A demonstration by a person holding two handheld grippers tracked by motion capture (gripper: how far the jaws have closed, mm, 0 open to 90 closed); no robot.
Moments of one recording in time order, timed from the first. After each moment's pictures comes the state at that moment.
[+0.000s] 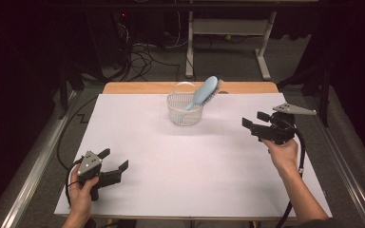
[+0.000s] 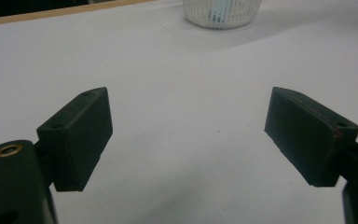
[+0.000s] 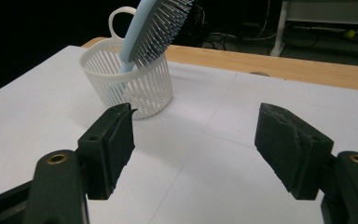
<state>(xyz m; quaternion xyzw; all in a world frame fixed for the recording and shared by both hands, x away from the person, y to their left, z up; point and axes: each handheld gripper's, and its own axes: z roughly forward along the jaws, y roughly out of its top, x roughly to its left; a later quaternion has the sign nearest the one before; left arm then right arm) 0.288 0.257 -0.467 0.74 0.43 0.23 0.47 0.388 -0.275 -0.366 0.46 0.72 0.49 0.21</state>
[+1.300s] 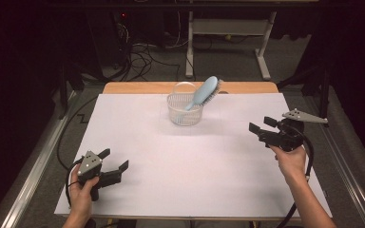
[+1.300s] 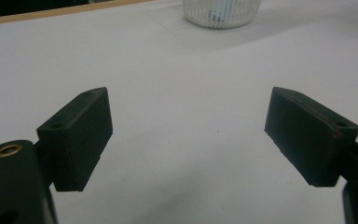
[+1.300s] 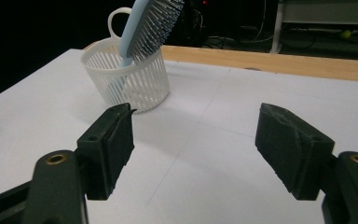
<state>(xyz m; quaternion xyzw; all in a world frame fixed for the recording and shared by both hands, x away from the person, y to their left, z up) 0.287 0.257 -0.467 0.74 0.43 0.23 0.47 0.369 -0.293 -0.371 0.46 0.71 0.50 0.21</state>
